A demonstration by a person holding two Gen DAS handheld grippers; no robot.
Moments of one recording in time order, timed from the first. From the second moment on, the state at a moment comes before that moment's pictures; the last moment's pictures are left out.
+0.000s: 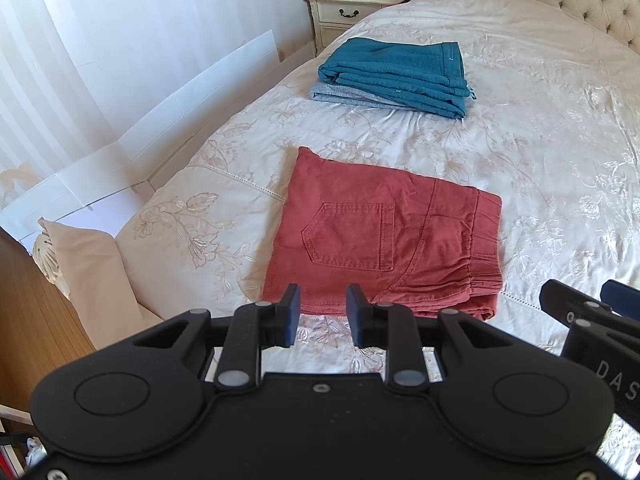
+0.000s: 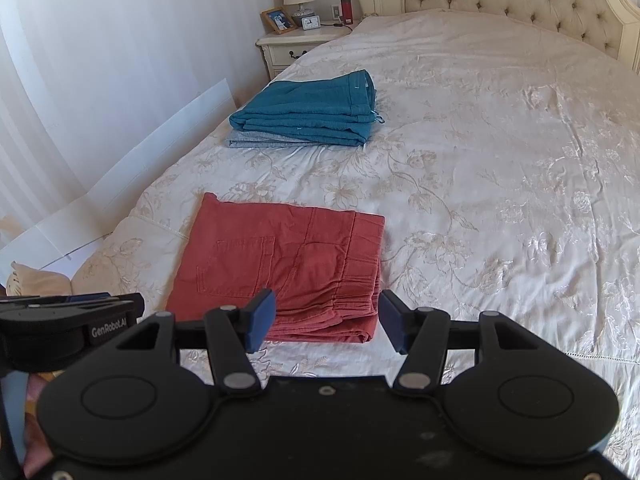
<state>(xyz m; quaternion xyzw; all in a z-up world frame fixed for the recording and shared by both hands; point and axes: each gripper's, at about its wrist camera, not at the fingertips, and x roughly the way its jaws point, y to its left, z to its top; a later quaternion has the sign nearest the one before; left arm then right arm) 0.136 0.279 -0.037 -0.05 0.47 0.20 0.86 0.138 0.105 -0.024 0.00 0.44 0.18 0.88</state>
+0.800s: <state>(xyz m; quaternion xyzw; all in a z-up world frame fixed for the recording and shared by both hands) 0.136 0.281 -0.040 -0.05 0.47 0.19 0.86 0.137 0.107 -0.027 0.00 0.44 0.17 0.88</state>
